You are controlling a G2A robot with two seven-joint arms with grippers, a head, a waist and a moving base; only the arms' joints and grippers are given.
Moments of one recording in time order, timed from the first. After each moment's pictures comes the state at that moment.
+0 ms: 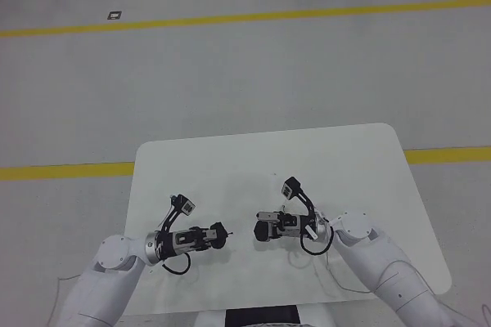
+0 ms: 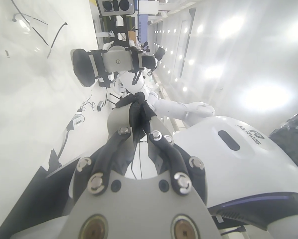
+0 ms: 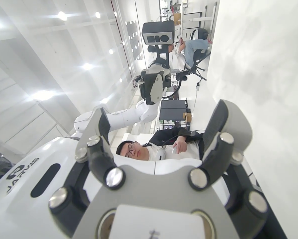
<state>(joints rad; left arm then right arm) 1.61 -1.04 -1.33 -1.56 -0.59 -0.34 -1.24 -1.34 -1.18 1.01 -1.35 0.49 -0.27 1.10</state>
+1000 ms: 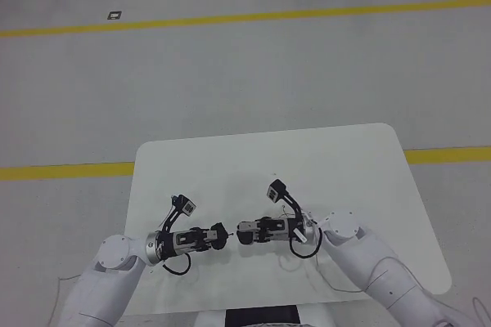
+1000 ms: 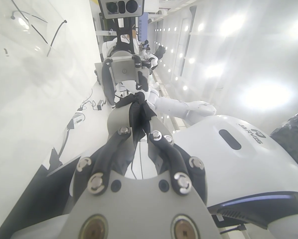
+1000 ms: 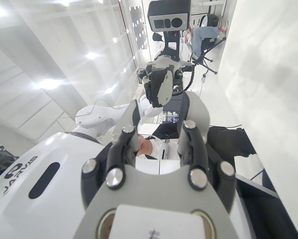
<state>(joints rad) 1.61 -1.04 -1.33 -1.56 -0.59 -0.34 -1.25 -1.29 -1.20 0.91 -1.35 0.53 -0.28 1.10</state>
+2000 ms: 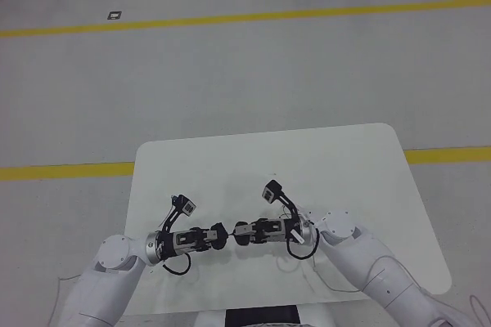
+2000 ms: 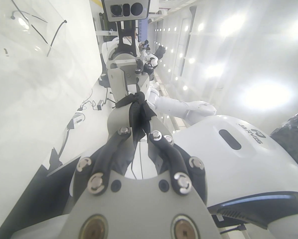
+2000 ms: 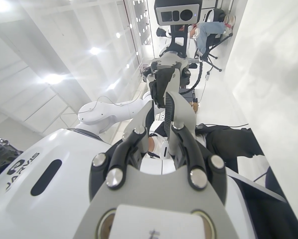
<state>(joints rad) 1.61 -1.04 -1.33 -1.56 -0.59 -0.34 -1.25 -1.28 -1.21 0.88 -1.35 0.55 -0.30 1.11</state>
